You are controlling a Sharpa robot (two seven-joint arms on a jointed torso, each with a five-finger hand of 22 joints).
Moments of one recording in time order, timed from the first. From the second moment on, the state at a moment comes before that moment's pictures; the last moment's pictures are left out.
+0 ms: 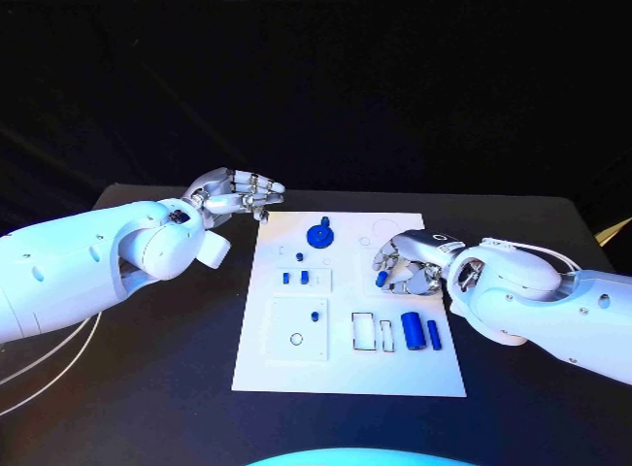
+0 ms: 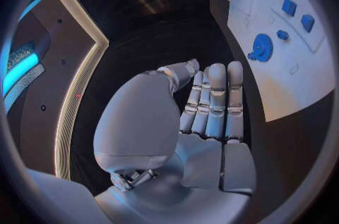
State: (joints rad) left arm 1.22 -0.88 0.01 1.42 -0.24 -0.15 0.20; left_hand 1.42 -0.18 0.62 0.03 0.05 0.85 0.20 0.32 0.31 0.92 0.14 0.49 0.21 1.06 0.05 1.16 0.51 0.17 0.83 0.16 0.99 0.78; right arm 1.23 -0.86 -0.15 1.67 -1.54 -0.24 -0.24; right_hand 1.54 -0.16 0.17 0.29 0.25 0.91 0.14 0.13 0.37 1.05 0.08 0.25 0.07 1.47 0.00 1.37 1.16 0.08 1.44 0.09 1.24 1.29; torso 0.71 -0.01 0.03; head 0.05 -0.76
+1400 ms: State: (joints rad) left arm 1.22 -0.88 0.01 1.42 -0.24 -0.15 0.20; left_hand 1.41 -0.18 0.61 0.04 0.05 0.85 0.20 0.32 0.31 0.92 0.14 0.49 0.21 1.06 0.05 1.16 0.51 0.17 0.84 0.16 0.99 0.78; right arm 1.21 -0.85 -0.15 1.69 -1.59 -0.31 -0.29; right_hand 1.42 -0.18 0.59 0.17 0.24 1.06 0.13 0.20 0.39 1.24 0.05 0.16 0.08 1.47 -0.01 1.39 1.18 0.07 1.46 0.09 1.33 1.31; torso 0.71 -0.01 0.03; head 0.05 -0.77
